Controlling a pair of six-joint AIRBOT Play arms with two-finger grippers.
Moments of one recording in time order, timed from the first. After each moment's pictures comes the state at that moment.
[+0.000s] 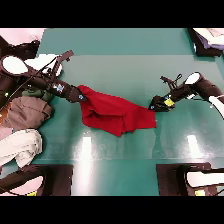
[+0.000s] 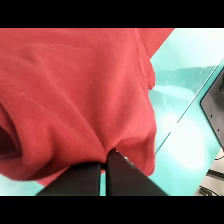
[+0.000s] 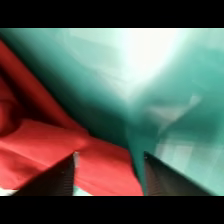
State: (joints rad) left arm -0.17 -1.22 1.22 0.79 -1.34 -1.10; right arm 0.00 -1.54 1.12 -1.00 1.31 1.37
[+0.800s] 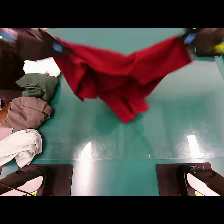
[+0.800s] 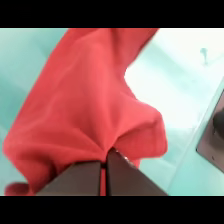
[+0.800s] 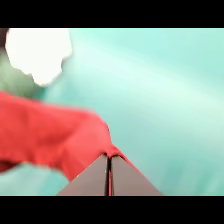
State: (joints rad) left arm -0.17 -1.21 1.99 0.79 -1.53 -1.21; right arm 0.09 -0.98 1.69 -0.99 1.19 1.35
